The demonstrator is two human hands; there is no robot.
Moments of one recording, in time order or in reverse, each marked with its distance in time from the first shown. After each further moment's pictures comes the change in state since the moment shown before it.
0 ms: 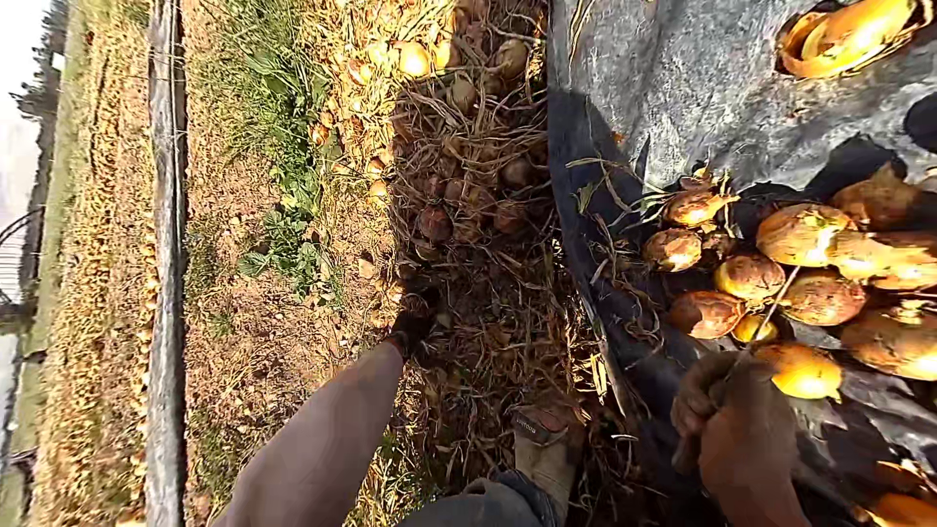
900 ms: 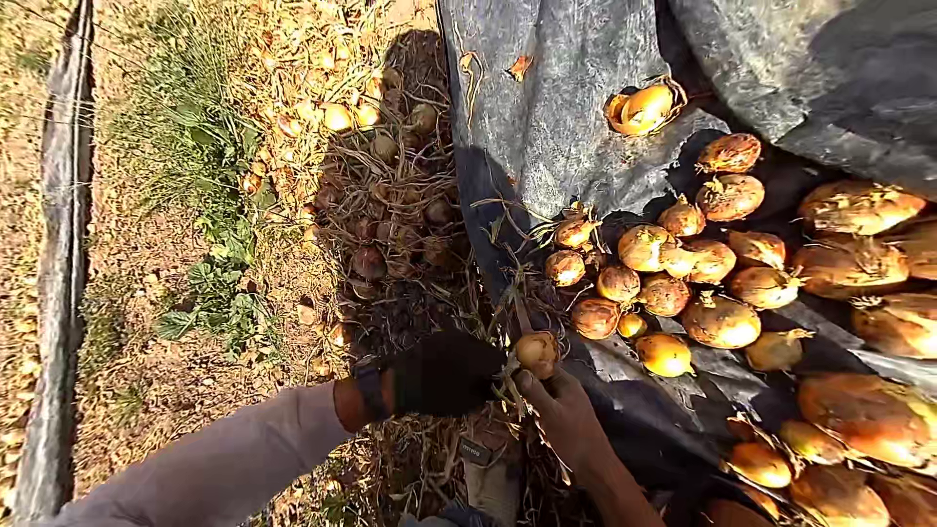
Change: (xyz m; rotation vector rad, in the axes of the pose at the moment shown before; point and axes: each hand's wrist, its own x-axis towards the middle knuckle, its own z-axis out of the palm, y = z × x) left_hand -0.040 0.245 -0.124 0.127 -0.587 0.999; right_hand -0.004 0.008 0.032 -0.259 -0.231 0.151
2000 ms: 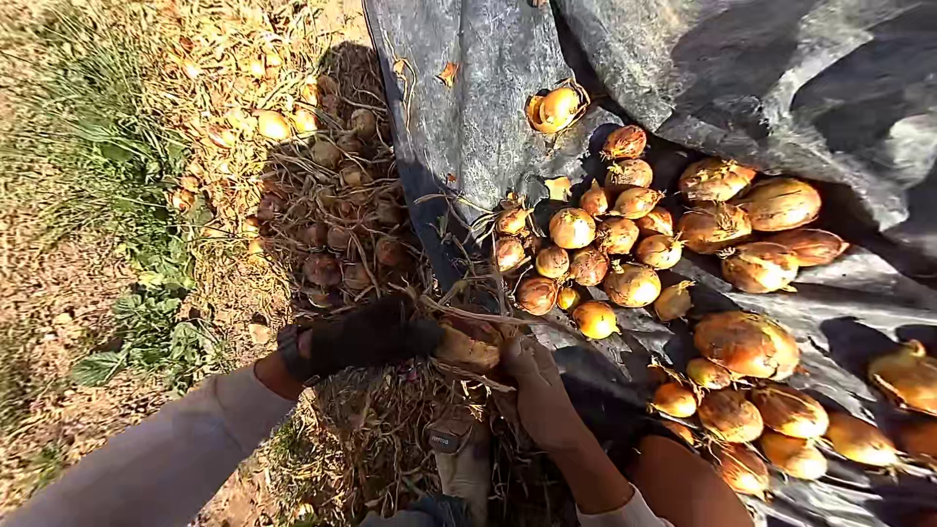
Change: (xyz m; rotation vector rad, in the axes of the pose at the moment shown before) left_hand -0.022 0.005 -0.039 -0.772 0.104 -0.205; right_hand -0.026 -0.034 -0.008 0.474 -0.163 -0.227
